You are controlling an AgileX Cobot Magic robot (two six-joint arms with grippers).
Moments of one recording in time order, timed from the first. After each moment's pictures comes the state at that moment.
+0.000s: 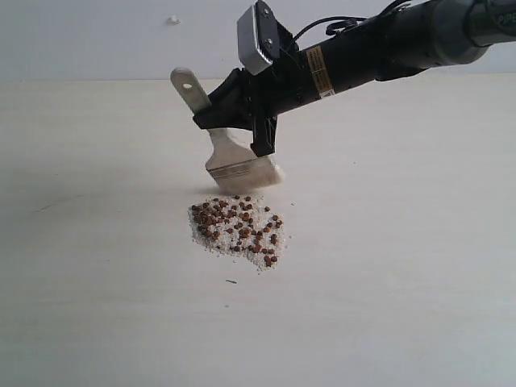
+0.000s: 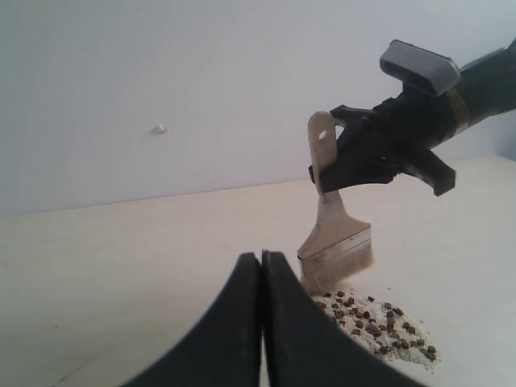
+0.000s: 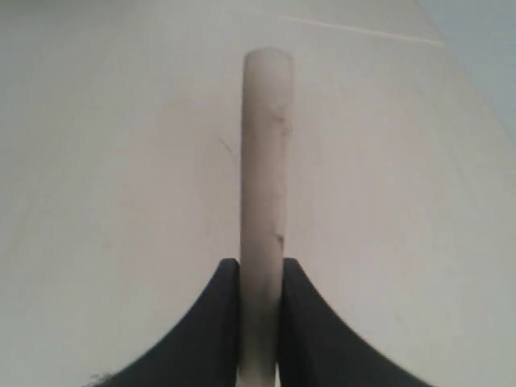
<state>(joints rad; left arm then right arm) -0.59 0.01 0.00 -0.19 0.11 0.10 0.36 2.15 -1.49 -1.73 -0.99 1.00</state>
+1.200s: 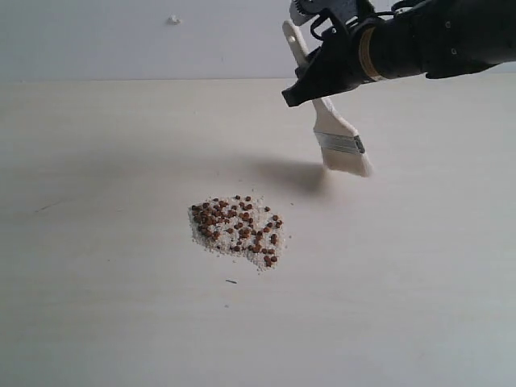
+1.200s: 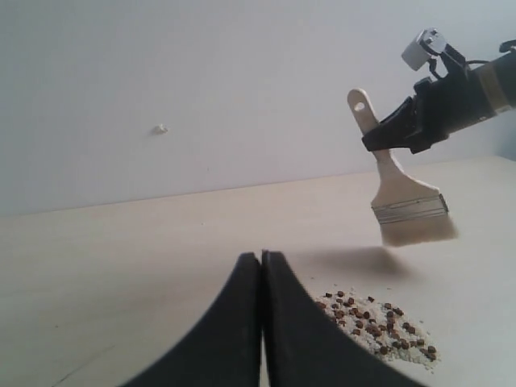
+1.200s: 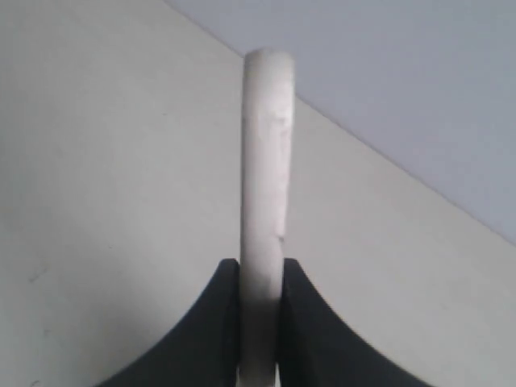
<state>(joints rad) -0.59 0.01 0.00 -0.19 0.11 0.10 0.36 1.88 -1.21 -1.67 -0.14 1.39</state>
